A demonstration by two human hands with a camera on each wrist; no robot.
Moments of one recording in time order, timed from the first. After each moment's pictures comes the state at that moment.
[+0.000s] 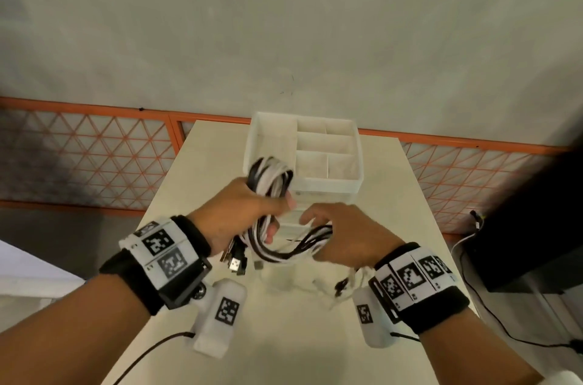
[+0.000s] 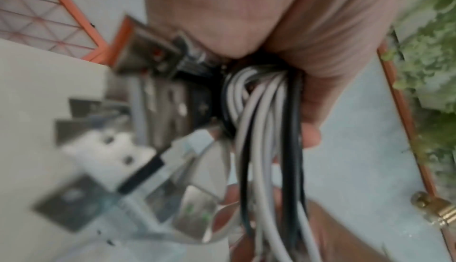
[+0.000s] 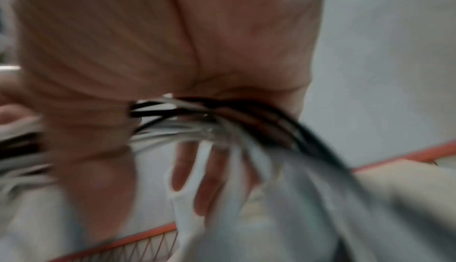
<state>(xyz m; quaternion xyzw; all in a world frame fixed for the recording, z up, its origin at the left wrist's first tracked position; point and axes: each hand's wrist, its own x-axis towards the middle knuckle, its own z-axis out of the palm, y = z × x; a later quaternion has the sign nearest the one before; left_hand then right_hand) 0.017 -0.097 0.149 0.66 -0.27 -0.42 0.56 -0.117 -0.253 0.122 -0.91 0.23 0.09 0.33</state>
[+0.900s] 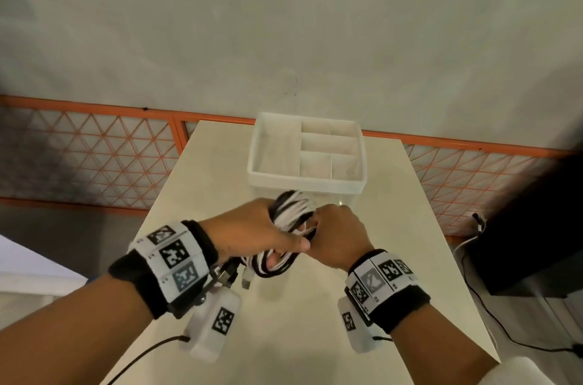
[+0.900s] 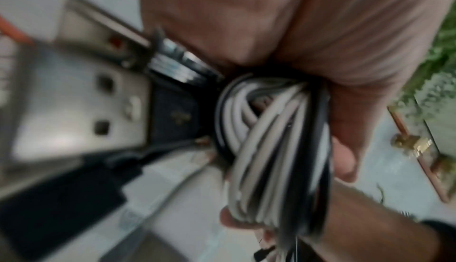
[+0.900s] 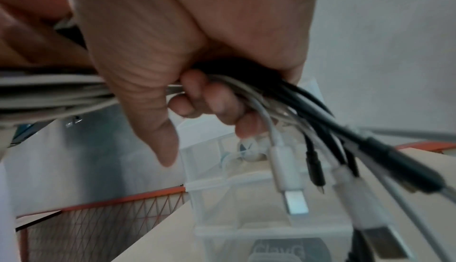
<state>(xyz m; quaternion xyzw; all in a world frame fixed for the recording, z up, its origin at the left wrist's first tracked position) 0.009 -0.091 0.147 0.71 -0.40 -0.45 0.37 -0.098 -0.236 0.089 -0.93 0.28 -0.02 0.25</state>
